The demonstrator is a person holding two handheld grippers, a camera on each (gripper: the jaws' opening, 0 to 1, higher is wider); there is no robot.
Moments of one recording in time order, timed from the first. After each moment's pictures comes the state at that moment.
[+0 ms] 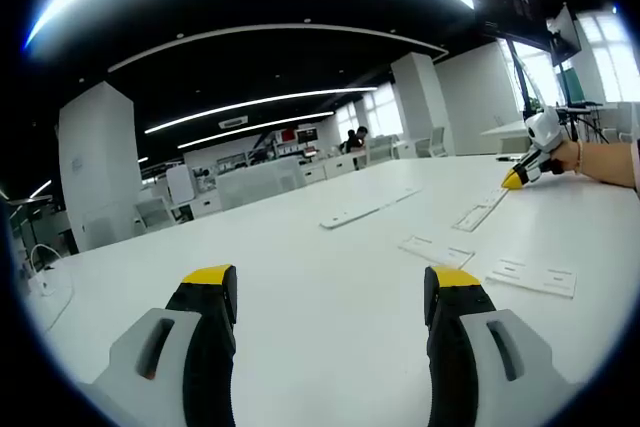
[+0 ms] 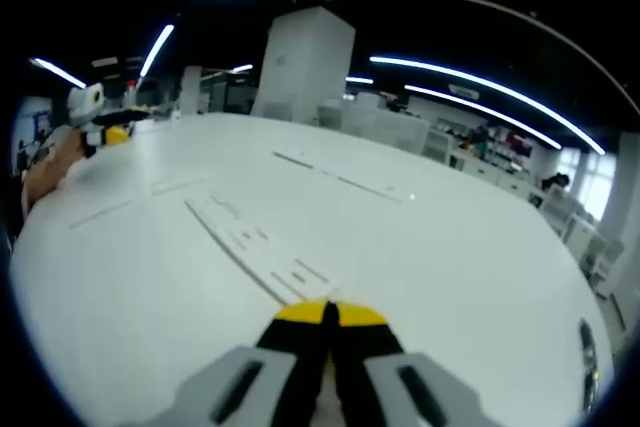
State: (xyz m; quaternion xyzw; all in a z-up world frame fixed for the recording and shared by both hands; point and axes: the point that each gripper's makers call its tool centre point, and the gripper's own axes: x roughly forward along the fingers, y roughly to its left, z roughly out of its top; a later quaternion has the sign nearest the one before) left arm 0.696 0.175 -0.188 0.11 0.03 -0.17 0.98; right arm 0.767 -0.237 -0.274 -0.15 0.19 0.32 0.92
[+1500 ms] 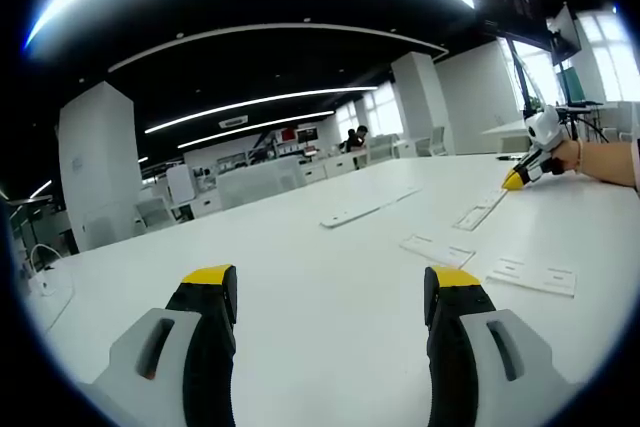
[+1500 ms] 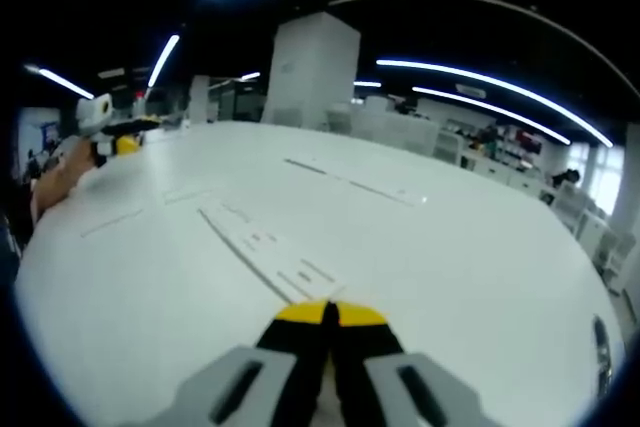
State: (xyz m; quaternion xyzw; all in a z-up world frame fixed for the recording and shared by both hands) left arm 0.695 0.175 -0.189 0.11 0.03 -0.17 0.98; right arm 0.762 -0.226 -0.273 -0.13 0.18 0.35 0.91
